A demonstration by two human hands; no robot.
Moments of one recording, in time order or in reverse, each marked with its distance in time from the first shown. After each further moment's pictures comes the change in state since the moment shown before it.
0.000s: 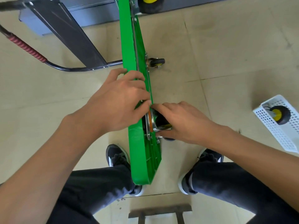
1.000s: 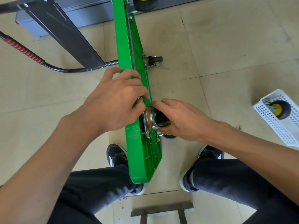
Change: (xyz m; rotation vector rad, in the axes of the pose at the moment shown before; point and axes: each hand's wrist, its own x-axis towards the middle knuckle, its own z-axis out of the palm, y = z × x) left_hand 0.002 0.005 0.000 -0.004 0.036 -0.013; right_hand -0.003 0.001 0.000 0.116 0.030 0.029
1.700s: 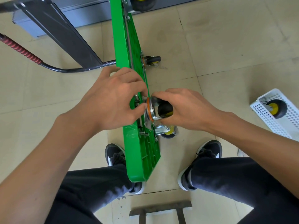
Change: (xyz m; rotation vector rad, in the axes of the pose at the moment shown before) left_hand 0.002 0.000 -0.003 -0.060 0.012 -0.022; right_hand 0.000 0.007 -0.029 0.058 0.046 0.078
